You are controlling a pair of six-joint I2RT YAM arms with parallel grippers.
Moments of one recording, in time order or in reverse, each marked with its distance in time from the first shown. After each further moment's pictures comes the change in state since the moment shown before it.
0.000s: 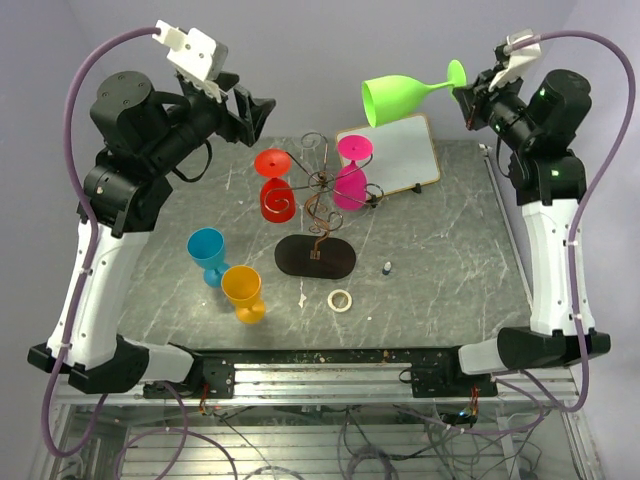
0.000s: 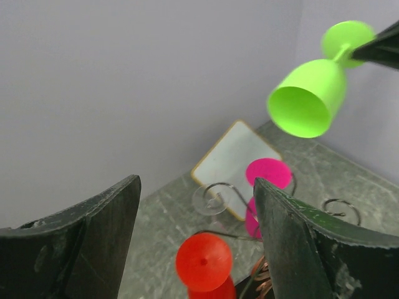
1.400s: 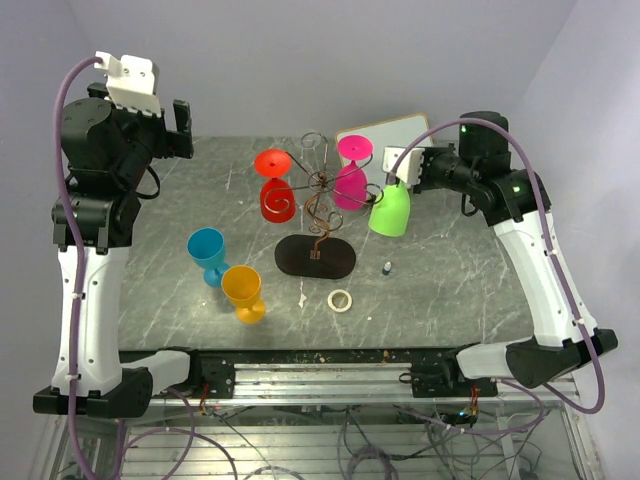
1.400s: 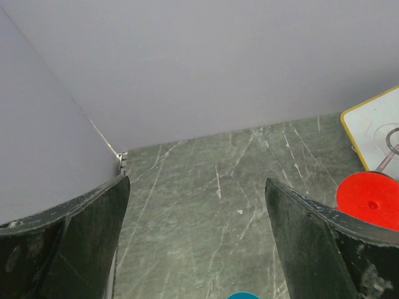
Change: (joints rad) left arm 0.351 -0.165 -0.246 -0.097 -0.227 0.074; right arm 0.274 -0.085 -0.165 -0.470 0.087 -1.205
